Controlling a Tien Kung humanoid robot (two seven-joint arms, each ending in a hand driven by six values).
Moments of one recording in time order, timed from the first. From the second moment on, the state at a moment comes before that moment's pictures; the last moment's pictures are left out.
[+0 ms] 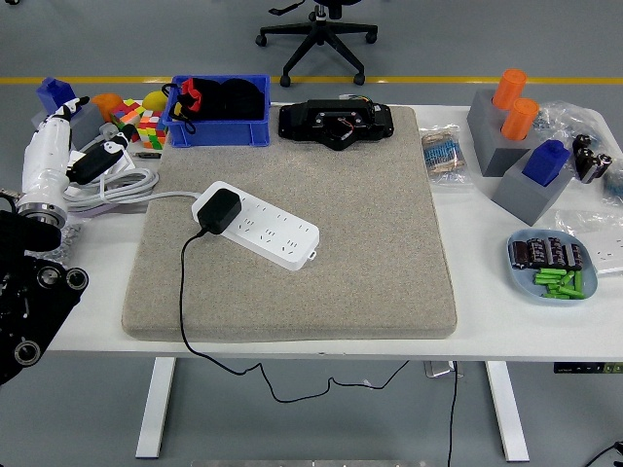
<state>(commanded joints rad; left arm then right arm) -0.36 0.27 -1.26 -1.20 1.86 0.42 0.24 0.18 -0.18 1.64 0.18 -1.31 -0.10 -0.10</state>
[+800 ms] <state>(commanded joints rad) -0.33 0.27 -1.27 -1.24 1.85 0.41 0.24 0.19 -0.18 1.64 0.18 -1.30 -0.09 -0.12</state>
